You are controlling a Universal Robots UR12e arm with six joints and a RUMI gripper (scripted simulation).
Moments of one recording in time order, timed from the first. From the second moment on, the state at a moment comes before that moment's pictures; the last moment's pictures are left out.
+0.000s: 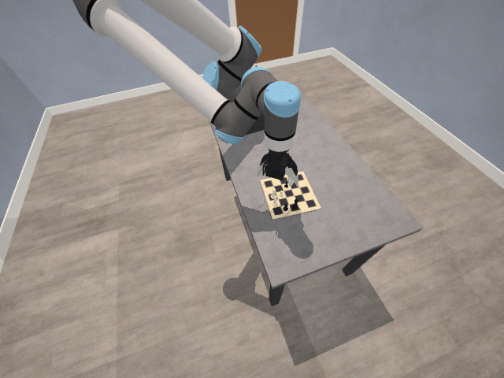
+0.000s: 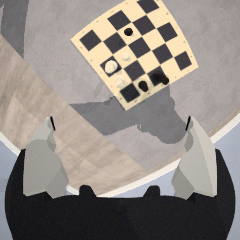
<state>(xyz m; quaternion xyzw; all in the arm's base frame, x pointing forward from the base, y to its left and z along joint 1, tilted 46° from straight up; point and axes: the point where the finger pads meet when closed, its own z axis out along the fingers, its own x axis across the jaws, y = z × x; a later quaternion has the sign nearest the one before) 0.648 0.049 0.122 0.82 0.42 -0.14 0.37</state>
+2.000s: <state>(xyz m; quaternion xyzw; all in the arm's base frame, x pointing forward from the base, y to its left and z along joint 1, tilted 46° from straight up) 0.640 0.042 0.121 0.72 0.57 -0.21 0.33</state>
